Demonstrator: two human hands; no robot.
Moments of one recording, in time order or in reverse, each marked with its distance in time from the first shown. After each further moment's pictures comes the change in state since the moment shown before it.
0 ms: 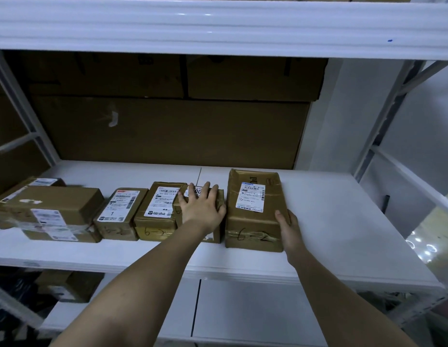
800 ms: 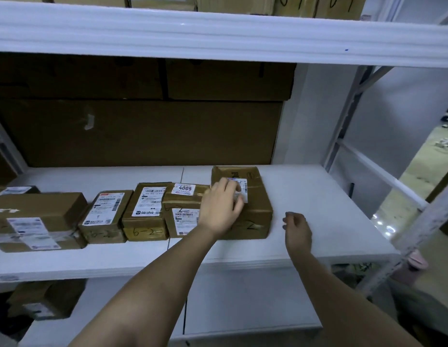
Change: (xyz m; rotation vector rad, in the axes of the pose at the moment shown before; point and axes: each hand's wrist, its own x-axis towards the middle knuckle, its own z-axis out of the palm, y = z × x) left_hand -0.040 0.046 -0.016 -0.296 0.437 0.429; right_hand -0.064 -0.011 -0.030 -0.236 0.378 -0.121
